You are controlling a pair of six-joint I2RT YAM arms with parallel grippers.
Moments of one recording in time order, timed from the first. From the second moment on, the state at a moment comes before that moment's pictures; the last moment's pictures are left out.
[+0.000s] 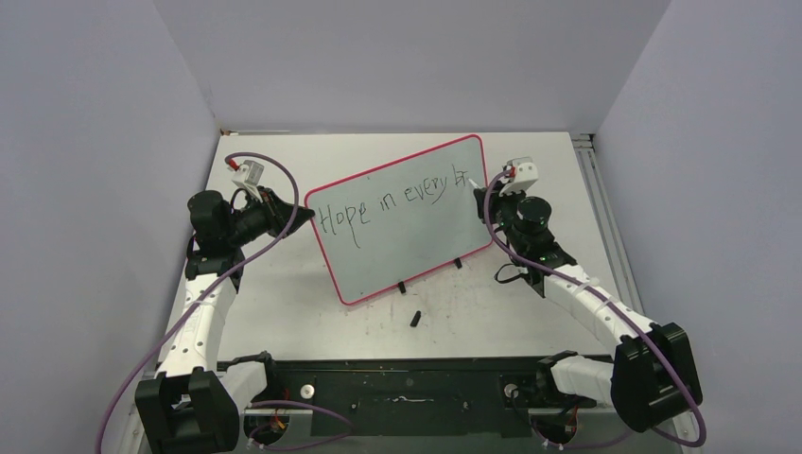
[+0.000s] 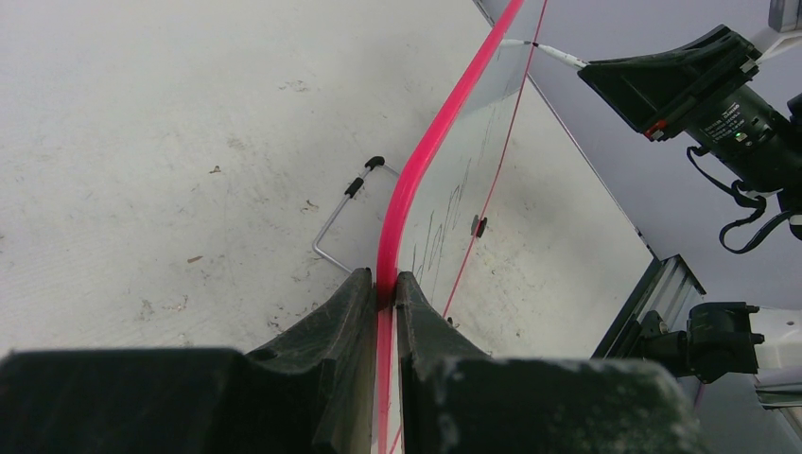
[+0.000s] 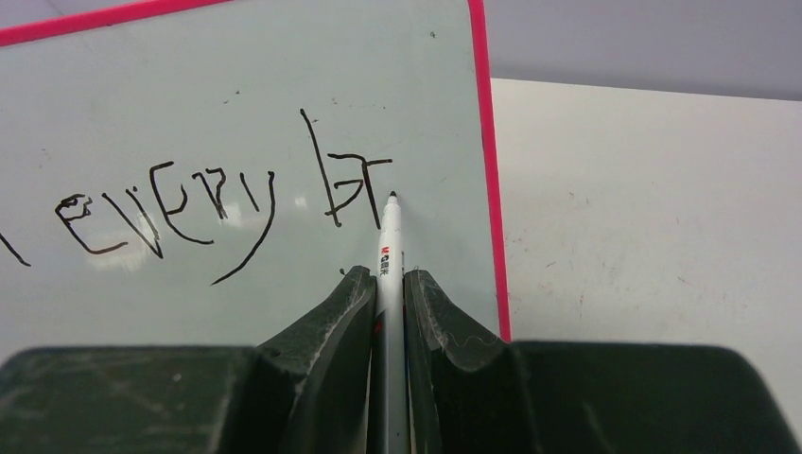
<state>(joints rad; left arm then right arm) 0.12 1.04 0.75 0.05 0.89 -0.38 0.36 1.18 0.67 0.40 0.03 0.15</state>
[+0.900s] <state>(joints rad) 0.12 1.04 0.75 0.04 0.89 -0.38 0.36 1.21 0.67 0.42 0.07 0.15</state>
